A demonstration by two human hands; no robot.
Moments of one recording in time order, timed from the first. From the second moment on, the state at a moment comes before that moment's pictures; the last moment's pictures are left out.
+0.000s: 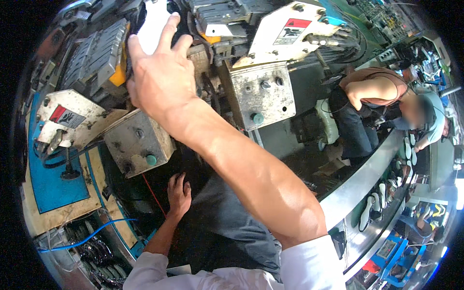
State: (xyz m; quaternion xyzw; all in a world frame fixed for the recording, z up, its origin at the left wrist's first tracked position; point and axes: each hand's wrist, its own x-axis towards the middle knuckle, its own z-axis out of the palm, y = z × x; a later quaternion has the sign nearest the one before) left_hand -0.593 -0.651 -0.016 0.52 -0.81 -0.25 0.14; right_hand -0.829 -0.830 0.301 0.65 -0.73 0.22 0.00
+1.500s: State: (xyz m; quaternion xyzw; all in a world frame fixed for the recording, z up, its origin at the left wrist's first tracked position) left_hand -0.608 -0.591 0.088 0.41 -0.84 -0.33 0.11; right_hand -1.048 0.143 0.045 -0.03 -0.97 -0.03 -0.25
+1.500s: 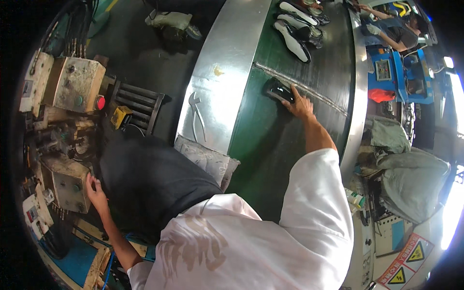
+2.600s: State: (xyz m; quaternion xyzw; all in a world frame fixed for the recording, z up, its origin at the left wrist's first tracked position) left_hand -0.646 -0.516 0.124 0.30 -0.81 -0.40 0.31; right_hand -0.788 -0.390 0.142 0.45 -0.73 0.40 -0.34
